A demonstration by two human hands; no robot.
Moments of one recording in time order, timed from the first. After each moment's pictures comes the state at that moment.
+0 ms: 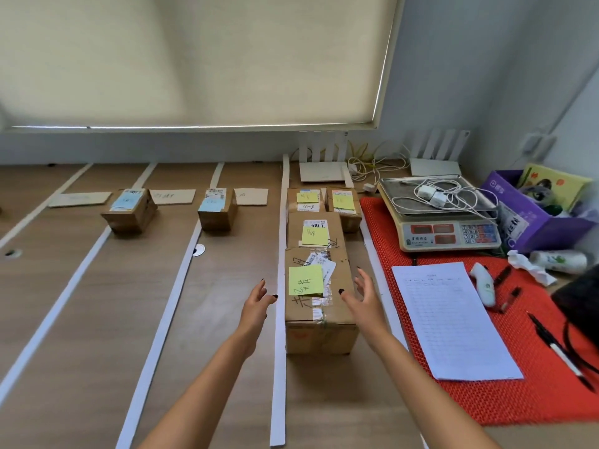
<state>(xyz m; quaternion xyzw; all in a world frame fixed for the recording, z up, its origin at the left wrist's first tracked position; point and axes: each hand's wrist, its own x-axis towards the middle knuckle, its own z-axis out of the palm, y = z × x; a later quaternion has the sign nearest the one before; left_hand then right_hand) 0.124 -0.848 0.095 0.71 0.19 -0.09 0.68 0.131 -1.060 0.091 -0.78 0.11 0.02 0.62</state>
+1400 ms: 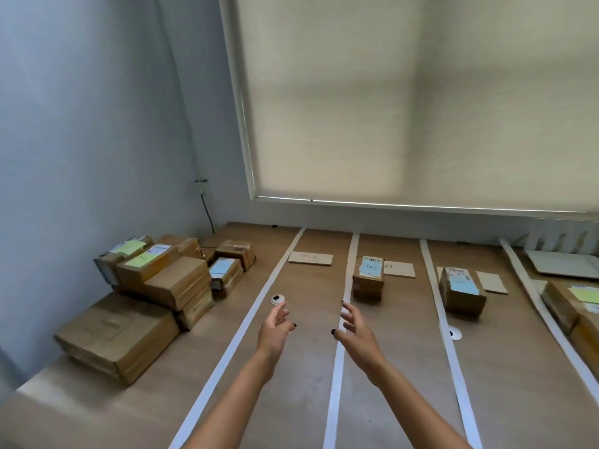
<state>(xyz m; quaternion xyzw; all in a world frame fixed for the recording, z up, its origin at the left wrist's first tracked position) 0.031 -0.215 0.196 0.72 0.22 0.10 0.65 0.101 -0.375 0.166 -0.78 -0.14 0.13 0.60</state>
